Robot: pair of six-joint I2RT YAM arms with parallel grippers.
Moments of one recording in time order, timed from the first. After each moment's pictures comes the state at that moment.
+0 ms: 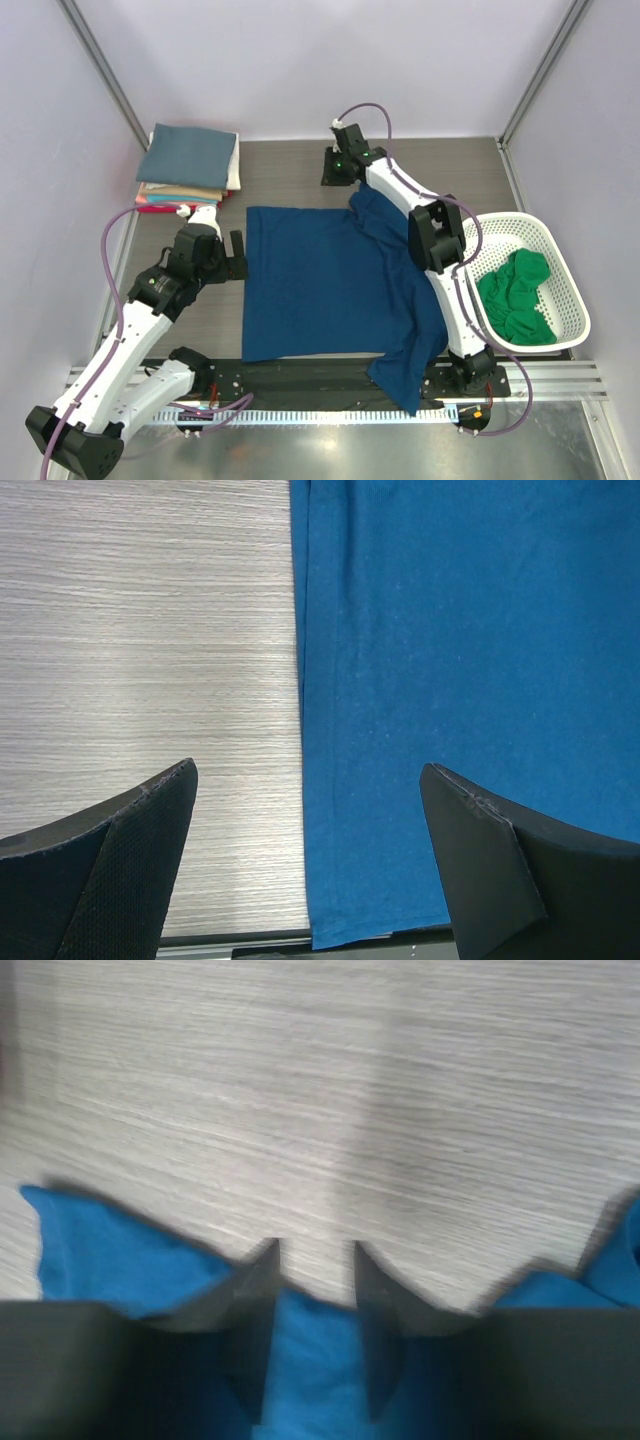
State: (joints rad) left arm -0.42 0.83 0.86 -0.78 -0.24 -0.39; right arm 0.45 2.43 2.17 -0.51 -0.10 0.40
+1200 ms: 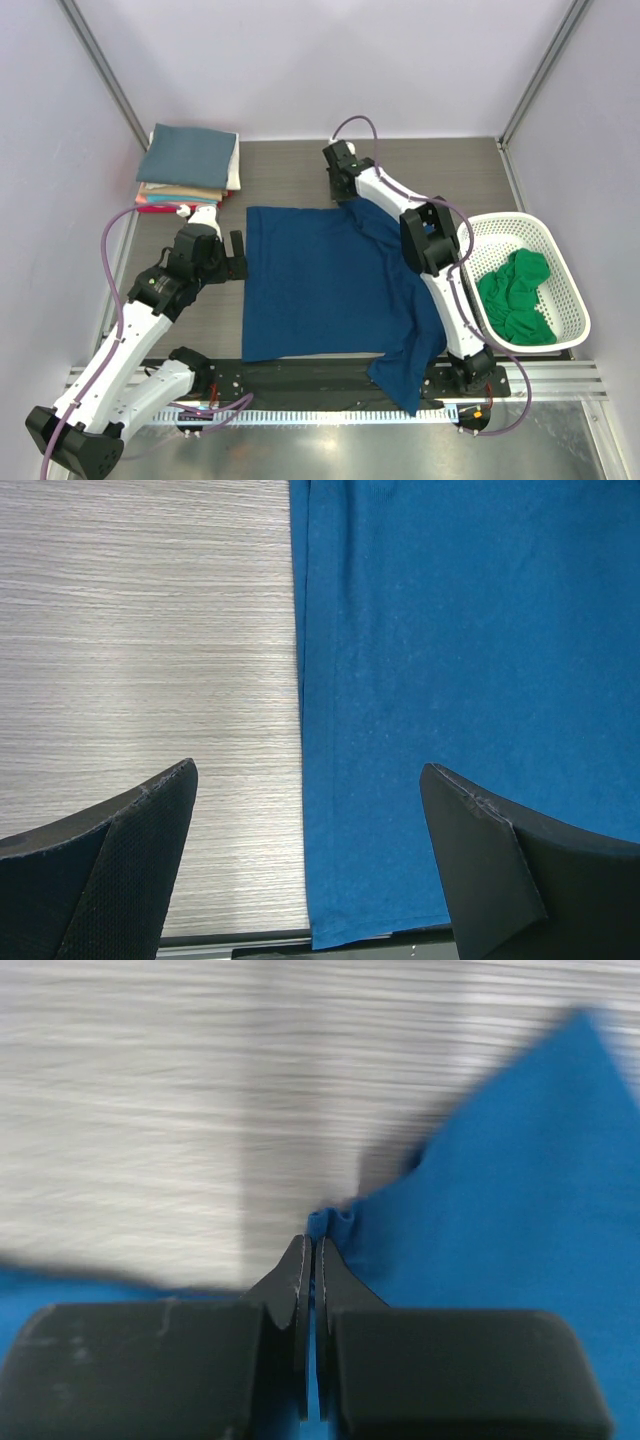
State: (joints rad) left arm -0.42 0.83 0.86 -0.78 -0.24 -0.39; right arm 0.51 2.44 2.10 -0.63 0.23 0.34
